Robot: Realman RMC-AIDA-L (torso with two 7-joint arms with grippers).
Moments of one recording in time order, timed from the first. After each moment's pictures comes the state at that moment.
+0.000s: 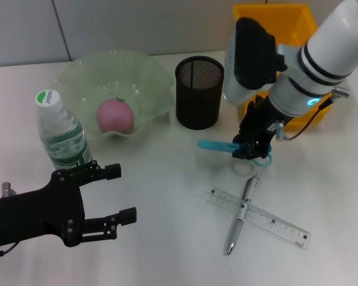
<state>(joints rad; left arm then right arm) -0.36 -2.06 0.91 0.64 1.73 1.74 -1.14 0.88 2.08 -1.30 -0.94 -2.67 -1.40 1.96</state>
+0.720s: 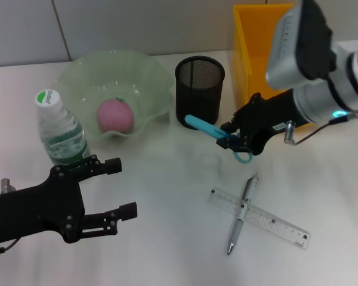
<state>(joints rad) -0.36 -2.07 0.91 0.63 1.70 1.76 -1.14 0.55 2.08 -1.29 -1.27 -2.32 -1.35 1.94</state>
